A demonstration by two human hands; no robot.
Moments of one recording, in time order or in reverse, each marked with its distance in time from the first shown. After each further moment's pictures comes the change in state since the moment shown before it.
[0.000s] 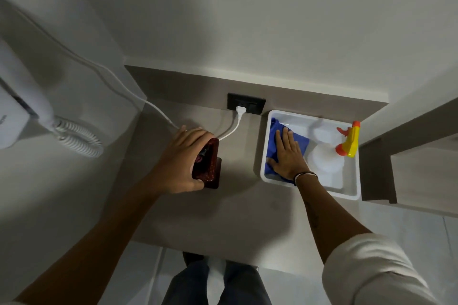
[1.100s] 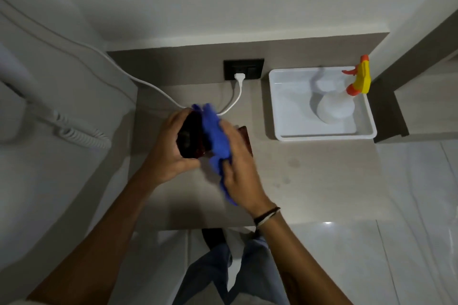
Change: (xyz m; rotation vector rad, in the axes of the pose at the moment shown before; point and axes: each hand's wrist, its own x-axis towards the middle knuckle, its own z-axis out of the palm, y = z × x) left_hand -0.043 -0.052 0.003 -0.558 0.121 0.030; right_hand -0.134 -0.235 0.020 1.003 0.546 -0.178
